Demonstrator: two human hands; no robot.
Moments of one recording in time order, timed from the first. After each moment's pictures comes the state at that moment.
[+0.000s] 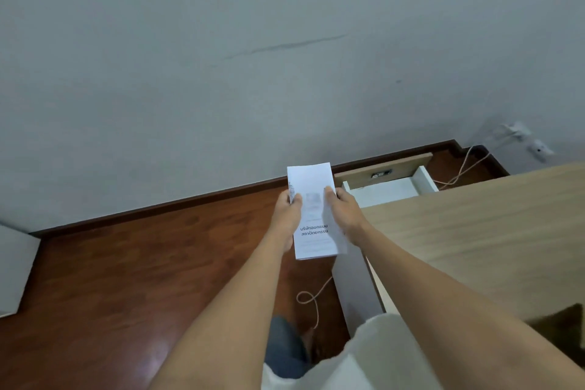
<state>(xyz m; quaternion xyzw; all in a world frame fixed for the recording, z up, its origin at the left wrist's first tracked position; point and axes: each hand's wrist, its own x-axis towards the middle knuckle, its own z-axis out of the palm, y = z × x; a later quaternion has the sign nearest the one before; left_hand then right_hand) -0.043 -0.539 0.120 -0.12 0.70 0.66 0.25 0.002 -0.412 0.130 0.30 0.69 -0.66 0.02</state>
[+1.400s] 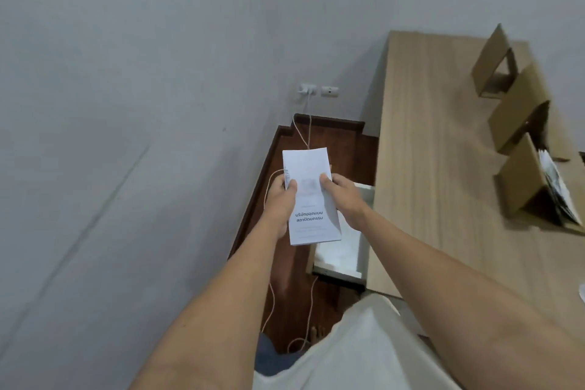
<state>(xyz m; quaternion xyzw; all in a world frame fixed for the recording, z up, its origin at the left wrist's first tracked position) -0.310 -0.261 0.128 0.29 0.65 0.44 0.55 -0.158 -0.237 0.128 0.56 0.43 -0.62 -0.34</state>
